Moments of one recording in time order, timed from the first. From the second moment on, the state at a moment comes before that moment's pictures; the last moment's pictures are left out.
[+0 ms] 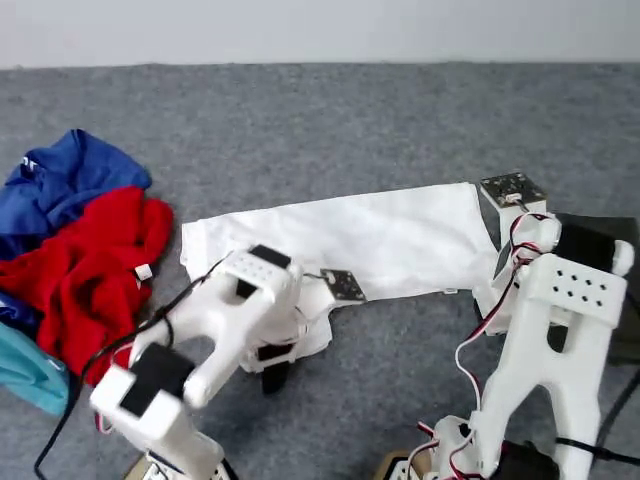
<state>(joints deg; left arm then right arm) 22.4 12.2 32.2 79.6 -36.1 17.0 -24.5 22.9 97.5 31.4</state>
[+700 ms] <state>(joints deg) 20.9 16.7 20.1 87.0 -36.1 17.0 -24.5 22.9 97.5 31.4</state>
